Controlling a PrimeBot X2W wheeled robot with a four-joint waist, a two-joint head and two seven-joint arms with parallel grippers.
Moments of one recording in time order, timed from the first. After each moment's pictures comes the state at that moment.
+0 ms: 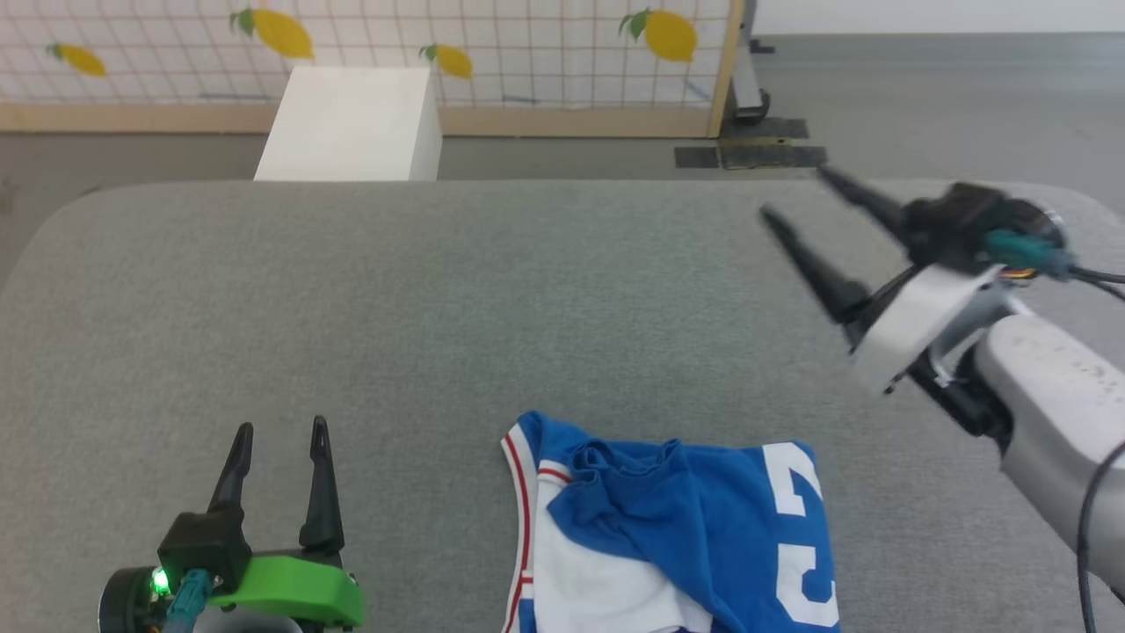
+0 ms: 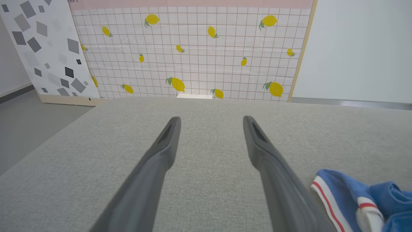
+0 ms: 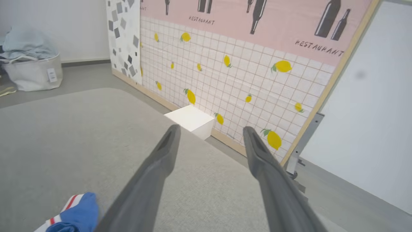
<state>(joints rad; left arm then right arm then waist) 0.04 0.05 0.07 0.05 -0.08 -0.05 -0.26 -0.77 -0.53 0.83 0.45 0.68 0.13 -0.22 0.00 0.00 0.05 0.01</state>
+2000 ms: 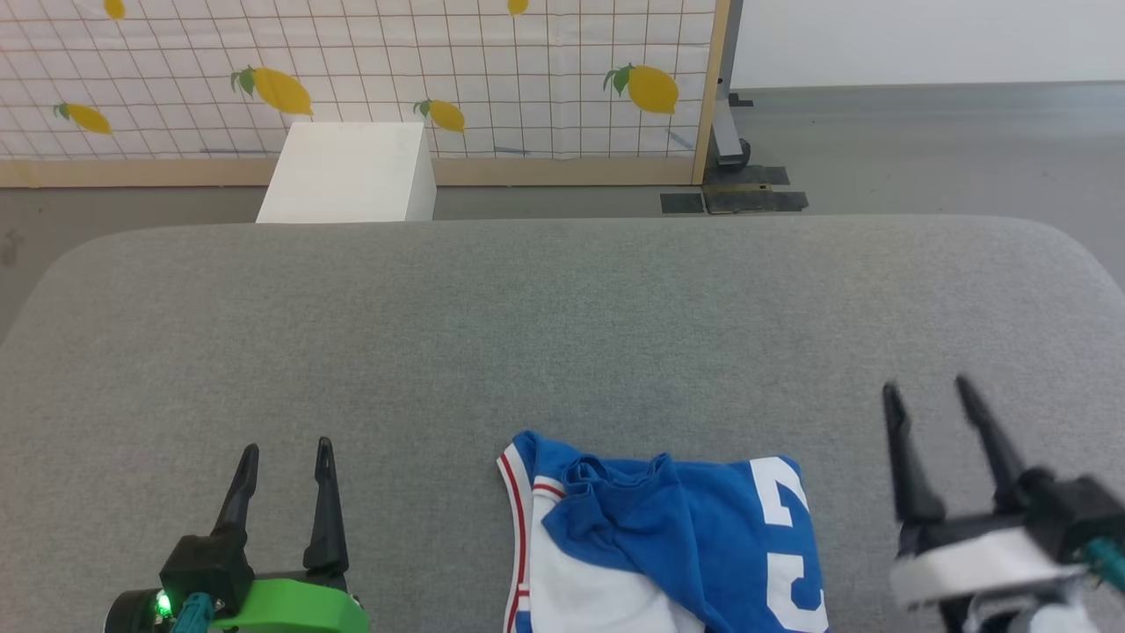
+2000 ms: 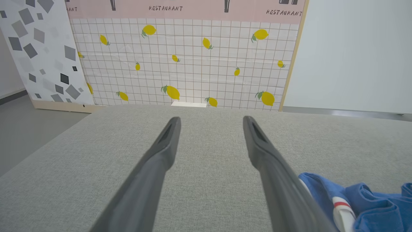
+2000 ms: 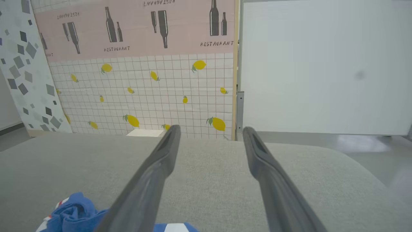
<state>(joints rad) 0.09 0.05 0.05 0.02 -0.11 -0.05 -0.26 0.05 -0.08 -0.04 0.02 0.11 0.13 -0.25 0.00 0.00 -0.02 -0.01</state>
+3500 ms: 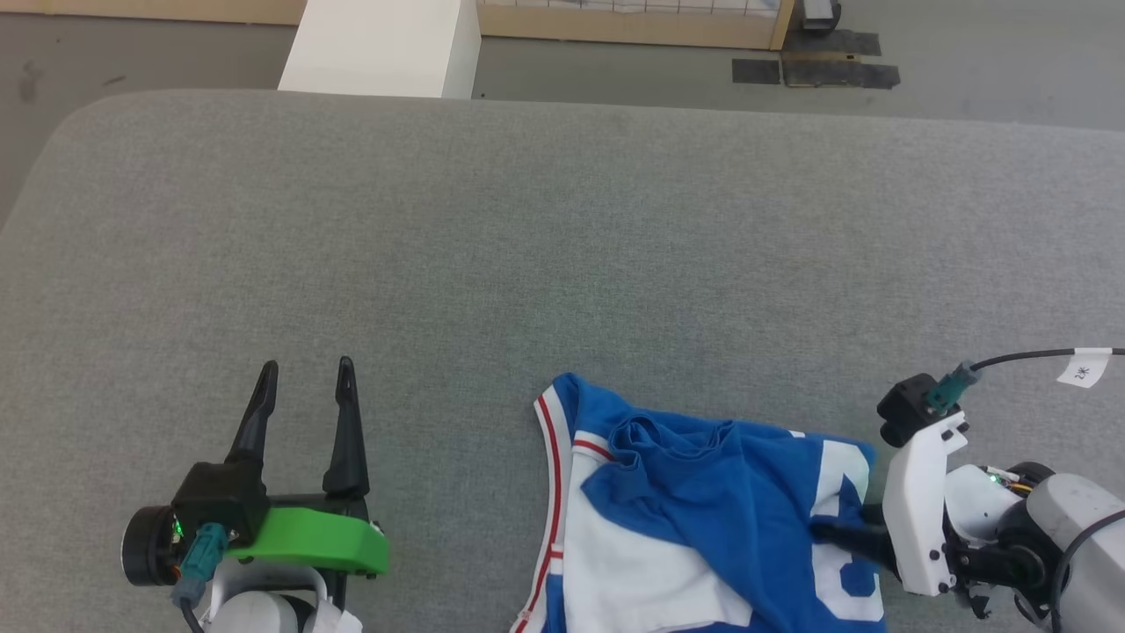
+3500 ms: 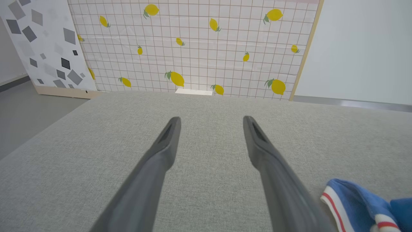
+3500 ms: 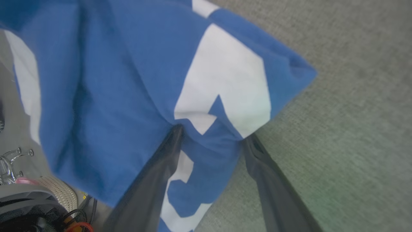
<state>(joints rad) -0.04 0.05 0.01 0.02 -0.12 -0.04 -0.26 -0.40 -0.58 0.69 0.33 0.97 0.13 0.71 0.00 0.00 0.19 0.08</state>
